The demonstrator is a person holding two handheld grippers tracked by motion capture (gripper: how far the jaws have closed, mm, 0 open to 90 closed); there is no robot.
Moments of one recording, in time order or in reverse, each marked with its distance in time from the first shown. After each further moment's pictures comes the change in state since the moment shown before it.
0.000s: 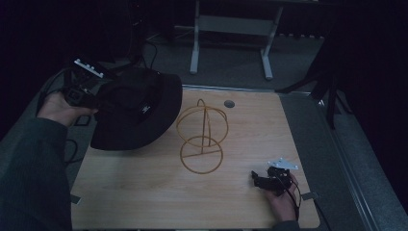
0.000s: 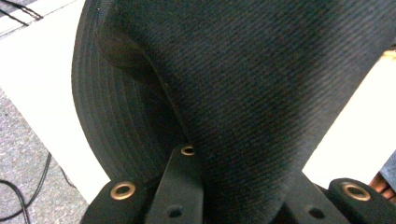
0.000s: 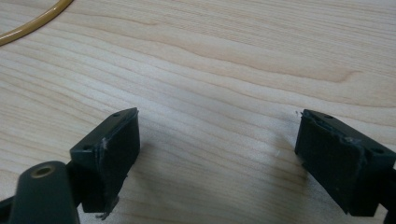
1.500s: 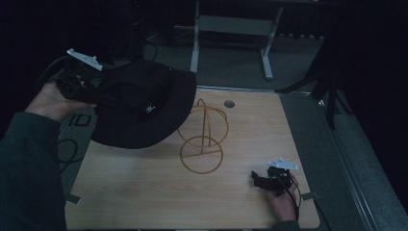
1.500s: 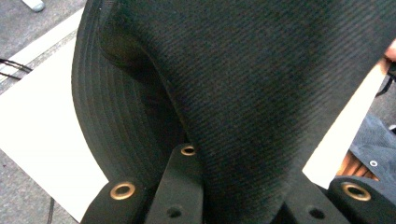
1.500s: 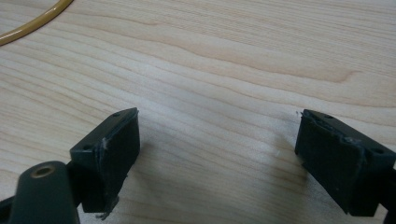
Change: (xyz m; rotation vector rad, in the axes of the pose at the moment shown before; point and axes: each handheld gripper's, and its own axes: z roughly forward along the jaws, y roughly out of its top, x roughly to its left) left arm -0.030 0.020 -0.036 -0.048 -0.072 0.191; right arm 0.000 0.000 0.000 0.003 0.001 -0.003
